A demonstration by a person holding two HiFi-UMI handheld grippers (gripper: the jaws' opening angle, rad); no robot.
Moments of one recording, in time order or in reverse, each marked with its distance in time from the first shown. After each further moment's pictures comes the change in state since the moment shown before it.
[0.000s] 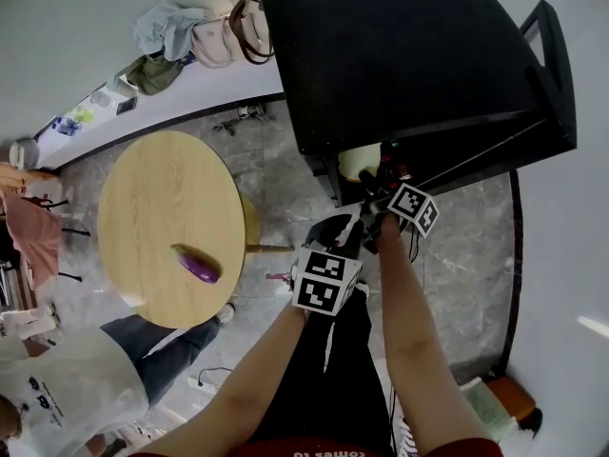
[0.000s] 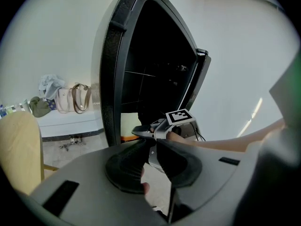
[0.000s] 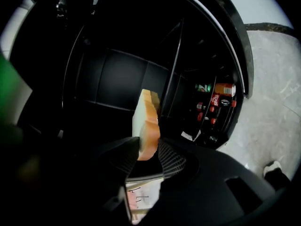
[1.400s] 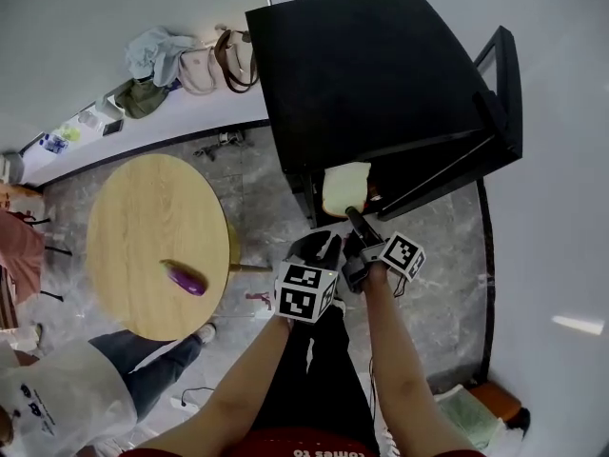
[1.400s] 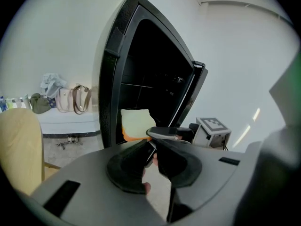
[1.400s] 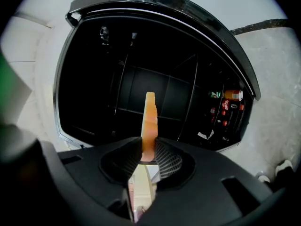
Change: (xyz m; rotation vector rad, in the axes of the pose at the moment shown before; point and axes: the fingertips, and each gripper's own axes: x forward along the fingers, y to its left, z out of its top) left arm -0.024 -0.019 0.022 -0.059 -0.051 -0.023; right arm -0.092 0.067 -0.006 -0.019 -0.081 0.193
